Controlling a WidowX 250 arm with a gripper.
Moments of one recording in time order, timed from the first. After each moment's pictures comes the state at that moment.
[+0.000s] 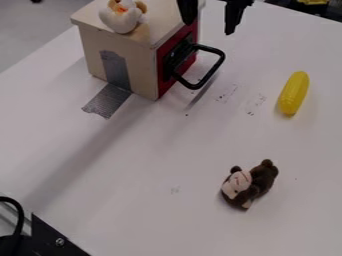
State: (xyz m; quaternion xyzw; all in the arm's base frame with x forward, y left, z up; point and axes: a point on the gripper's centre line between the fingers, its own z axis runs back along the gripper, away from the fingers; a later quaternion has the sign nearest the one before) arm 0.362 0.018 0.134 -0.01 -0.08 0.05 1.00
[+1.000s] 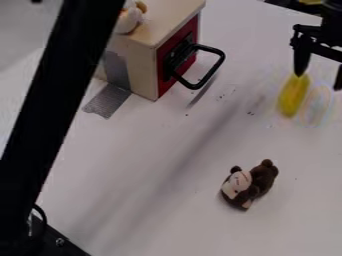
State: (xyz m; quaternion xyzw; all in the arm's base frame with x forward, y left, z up) arm 0.442 -0.127 0.049 -0.02 -0.02 -0.05 1.00
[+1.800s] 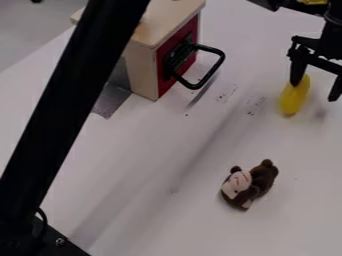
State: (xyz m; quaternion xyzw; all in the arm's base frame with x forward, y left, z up) arm 0.439 -0.123 0.035 0.00 -0.01 -0.04 1.00
